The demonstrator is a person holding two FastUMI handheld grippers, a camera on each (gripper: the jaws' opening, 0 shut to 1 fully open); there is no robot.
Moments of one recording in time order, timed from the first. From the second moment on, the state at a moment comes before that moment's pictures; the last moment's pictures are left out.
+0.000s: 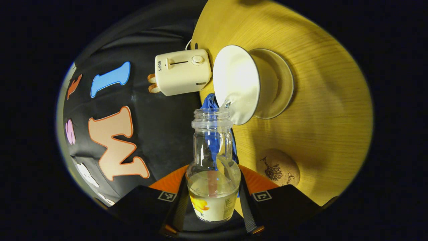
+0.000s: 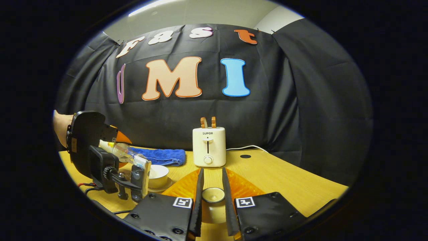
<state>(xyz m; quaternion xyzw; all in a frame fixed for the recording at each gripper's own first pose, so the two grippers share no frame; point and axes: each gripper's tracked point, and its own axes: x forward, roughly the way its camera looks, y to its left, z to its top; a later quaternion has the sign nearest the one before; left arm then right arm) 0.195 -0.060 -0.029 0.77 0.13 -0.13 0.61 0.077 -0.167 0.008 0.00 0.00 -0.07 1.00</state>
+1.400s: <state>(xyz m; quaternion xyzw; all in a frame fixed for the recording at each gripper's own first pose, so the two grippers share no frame) 0.215 -0.045 -0.014 0.85 0.10 -0.11 0.50 0.077 -0.166 0.007 0.00 0.00 -0.07 1.00</state>
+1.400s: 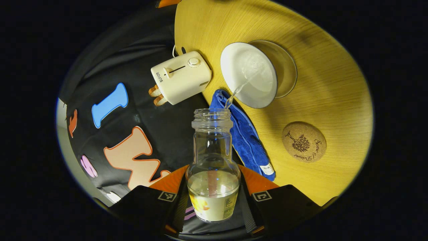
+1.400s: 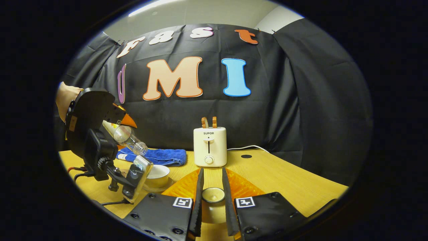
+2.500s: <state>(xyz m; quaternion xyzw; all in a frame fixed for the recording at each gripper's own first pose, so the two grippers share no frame) 0.212 -0.054 -0.041 0.75 0.08 -0.13 0.64 0.077 -0.167 0.007 0.00 0.00 -0.07 1.00</state>
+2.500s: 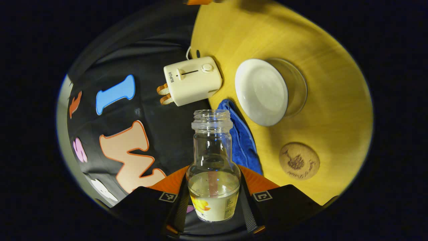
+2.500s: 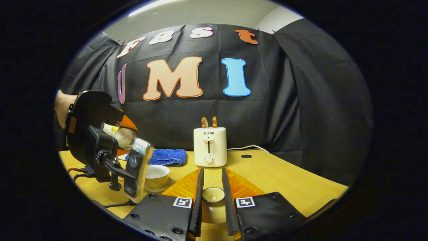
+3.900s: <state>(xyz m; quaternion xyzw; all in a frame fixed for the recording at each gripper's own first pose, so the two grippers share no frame) 0.198 -0.072 -0.056 0.01 -0.02 -0.10 1.00 0.077 -0.167 0.007 0.00 0.00 -0.07 1.00</state>
